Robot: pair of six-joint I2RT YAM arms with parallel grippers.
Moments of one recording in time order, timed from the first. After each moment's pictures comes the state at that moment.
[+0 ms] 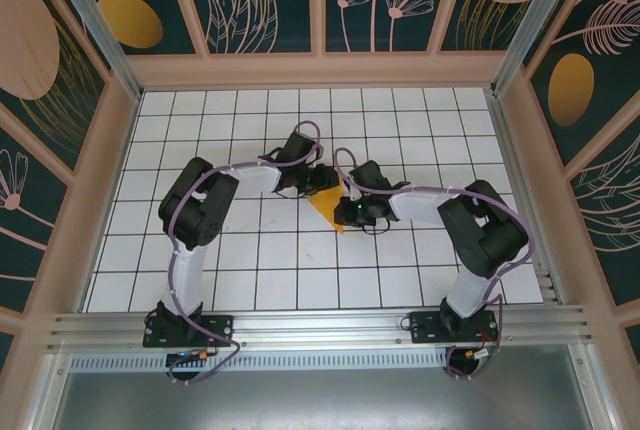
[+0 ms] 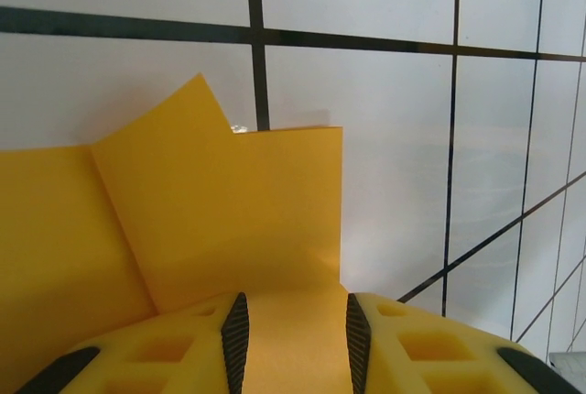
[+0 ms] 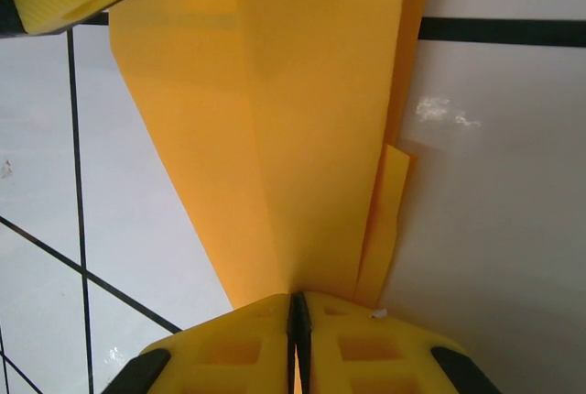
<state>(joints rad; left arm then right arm) -0.58 2.10 1.29 -0.09 0.42 -0.80 0.63 1.73 0.84 -0.17 -0.35 0.59</state>
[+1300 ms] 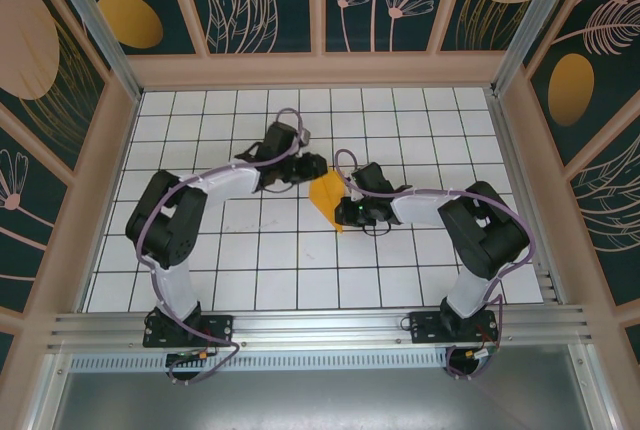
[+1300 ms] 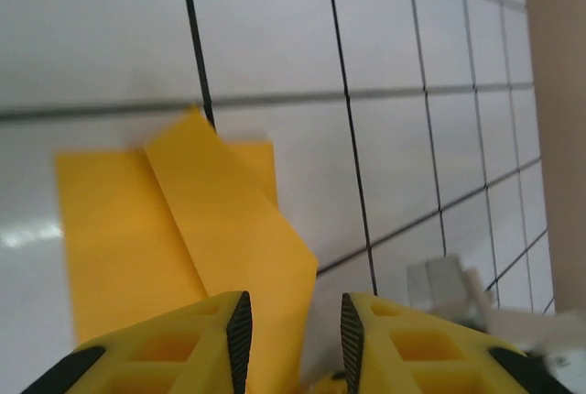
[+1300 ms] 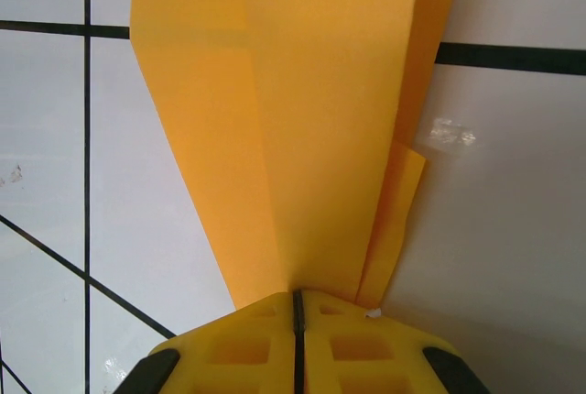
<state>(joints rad) -0.56 1.88 1.15 -0.06 0.41 -0.74 0.63 1.73 0.80 -0.09 -0.34 0.58</state>
